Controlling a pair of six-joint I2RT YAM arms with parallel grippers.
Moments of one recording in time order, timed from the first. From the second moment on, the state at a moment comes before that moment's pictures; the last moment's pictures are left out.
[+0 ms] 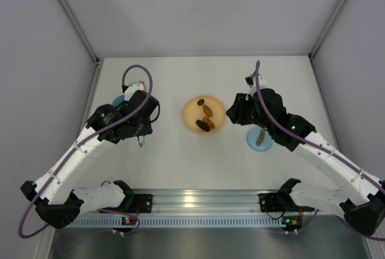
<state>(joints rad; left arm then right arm) -0.74 1.14 1.42 -1.34 -0.50 -0.73 0.71 1.02 1.04 -0.49 0.14 0.47</state>
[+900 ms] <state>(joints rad) -0.50 1.06 1.27 -1.35 -0.44 -0.61 0.71 1.03 1.04 -0.49 0.11 0.47</state>
